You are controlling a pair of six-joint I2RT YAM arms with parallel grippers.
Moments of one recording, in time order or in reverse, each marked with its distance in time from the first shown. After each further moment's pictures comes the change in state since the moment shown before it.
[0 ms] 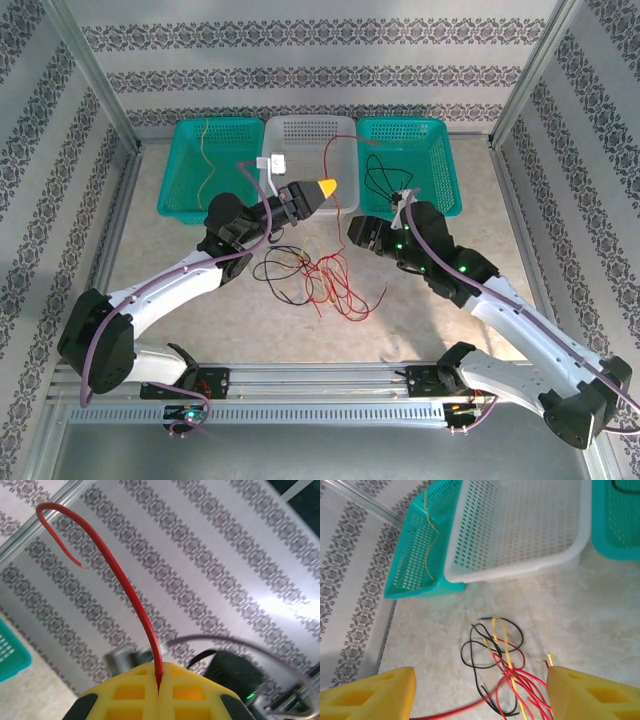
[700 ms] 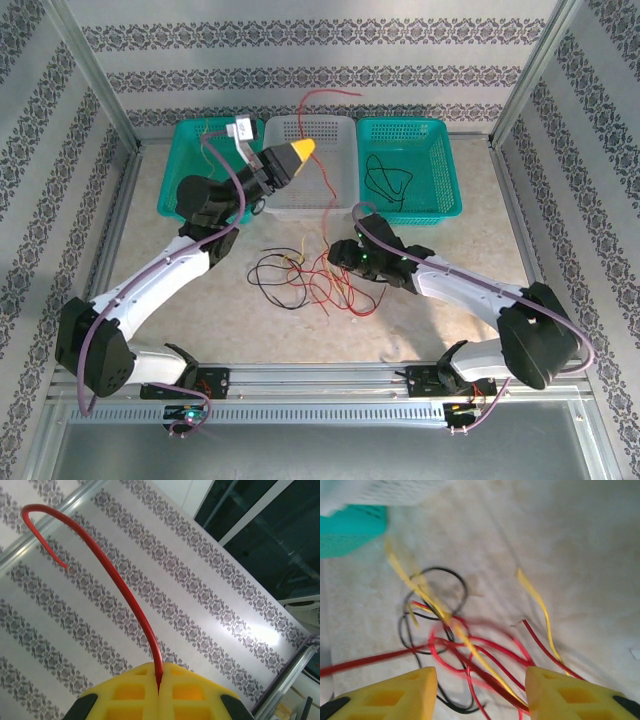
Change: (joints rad) left arm 0.114 -0.023 0.182 0.034 0.048 -0.137; right arm 0.026 0.383 -0.146 0.219 -0.105 0.163
